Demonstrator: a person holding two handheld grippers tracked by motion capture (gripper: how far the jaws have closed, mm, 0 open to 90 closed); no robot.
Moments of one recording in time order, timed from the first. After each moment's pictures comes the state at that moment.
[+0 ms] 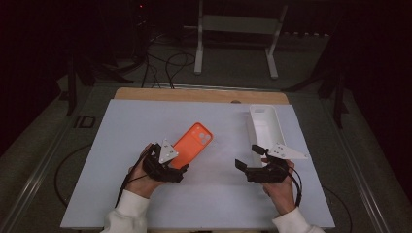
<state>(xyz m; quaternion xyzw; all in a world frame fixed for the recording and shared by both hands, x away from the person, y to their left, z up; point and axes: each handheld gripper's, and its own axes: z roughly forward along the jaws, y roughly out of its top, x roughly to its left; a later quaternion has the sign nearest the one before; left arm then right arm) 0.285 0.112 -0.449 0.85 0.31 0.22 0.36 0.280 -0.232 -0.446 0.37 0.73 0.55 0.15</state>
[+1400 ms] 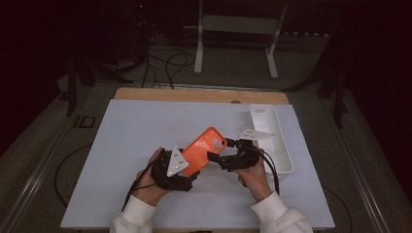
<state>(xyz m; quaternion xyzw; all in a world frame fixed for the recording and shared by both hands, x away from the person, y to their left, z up) 0.260 0.086 -0.438 0.85 0.26 0.23 0.40 0.319 -0.163 -0.437 0.36 0.75 0.56 0.03</state>
